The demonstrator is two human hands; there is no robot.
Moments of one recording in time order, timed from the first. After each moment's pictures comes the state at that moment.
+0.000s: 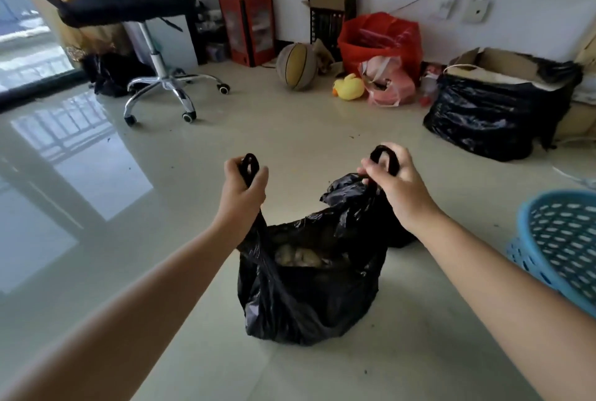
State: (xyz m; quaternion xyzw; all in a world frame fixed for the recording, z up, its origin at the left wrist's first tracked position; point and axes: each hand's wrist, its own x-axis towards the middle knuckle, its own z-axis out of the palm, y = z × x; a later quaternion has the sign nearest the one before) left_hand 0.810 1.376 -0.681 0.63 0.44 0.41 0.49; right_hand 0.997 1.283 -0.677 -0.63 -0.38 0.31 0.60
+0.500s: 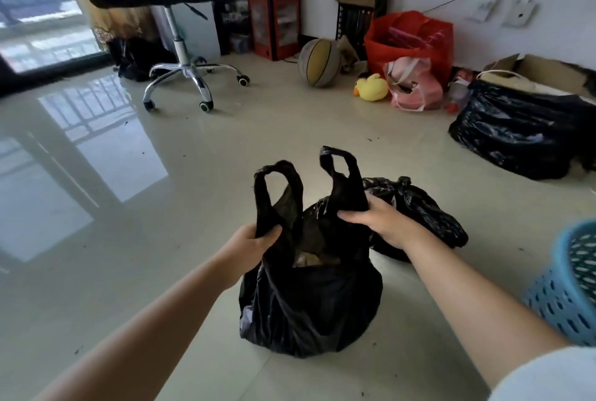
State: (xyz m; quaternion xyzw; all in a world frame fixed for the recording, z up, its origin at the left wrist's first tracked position) left_hand 0.797 1.360 -0.734 0.62 0.50 0.19 0.58; right_hand 1.025 1.335 -0.754 -0.62 -0.42 0.53 0.39
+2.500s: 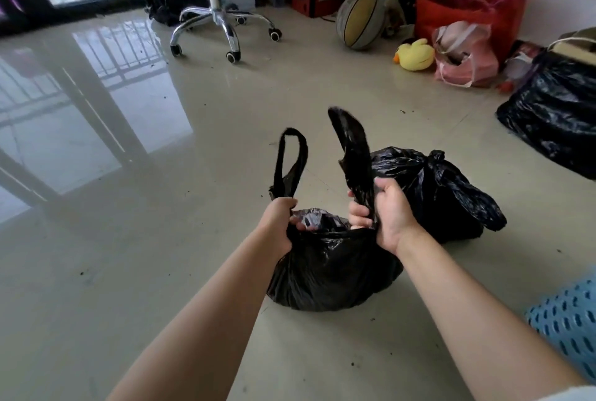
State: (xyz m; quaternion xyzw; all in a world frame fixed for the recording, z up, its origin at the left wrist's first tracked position) left_hand 0.843 1.353 -0.806 0.20 0.57 0.31 0.74; right_hand 0.997 1.323 -0.806 -0.47 -0.18 0.69 0.51
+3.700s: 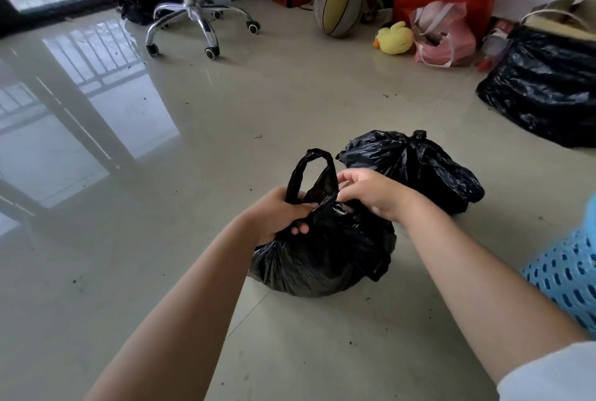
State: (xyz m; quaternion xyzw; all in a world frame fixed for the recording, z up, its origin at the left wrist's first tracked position) left_hand 0.837 1.340 -0.786 0.58 0.47 0.12 0.65; right_hand 1.006 1.318 -0.787 -0.62 -0.44 0.57 0.30
